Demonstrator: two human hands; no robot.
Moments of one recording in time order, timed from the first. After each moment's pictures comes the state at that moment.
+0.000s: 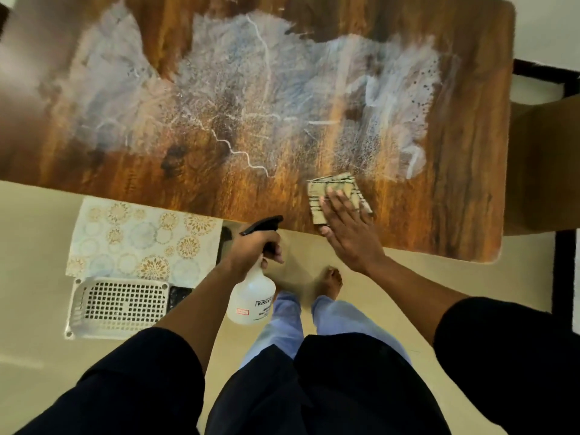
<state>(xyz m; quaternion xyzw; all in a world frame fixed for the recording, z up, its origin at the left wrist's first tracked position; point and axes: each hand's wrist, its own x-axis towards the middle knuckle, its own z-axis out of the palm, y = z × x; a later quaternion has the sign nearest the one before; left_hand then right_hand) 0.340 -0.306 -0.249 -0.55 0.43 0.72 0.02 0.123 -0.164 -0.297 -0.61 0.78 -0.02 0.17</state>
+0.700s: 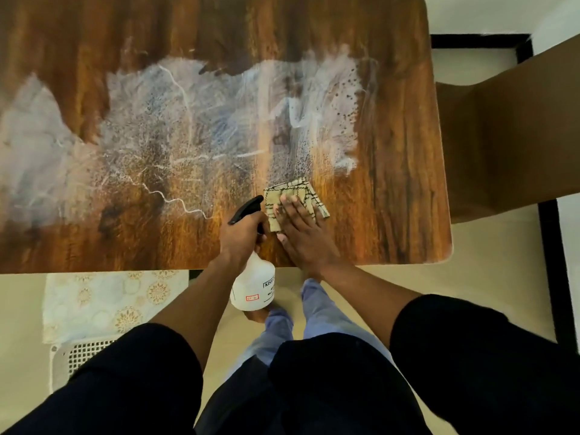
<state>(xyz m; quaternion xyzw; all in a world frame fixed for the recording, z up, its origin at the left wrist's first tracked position) 0.187 -0.308 -0.226 -0.59 0.48 0.65 -0.07 0.072 -0.180 -0.293 -0.57 0.79 -0.02 0.23</state>
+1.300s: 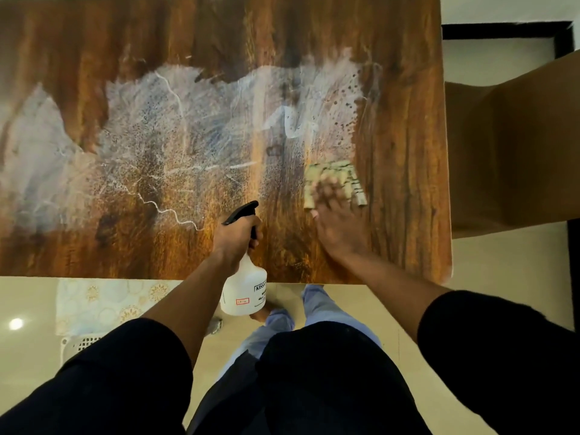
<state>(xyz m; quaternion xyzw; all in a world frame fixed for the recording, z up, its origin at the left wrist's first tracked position) 0.150 -0.322 -0.236 -0.63 0.48 0.61 -0.03 -0.025 -0.175 -0.303 -0.46 0.86 -0.06 0.21</state>
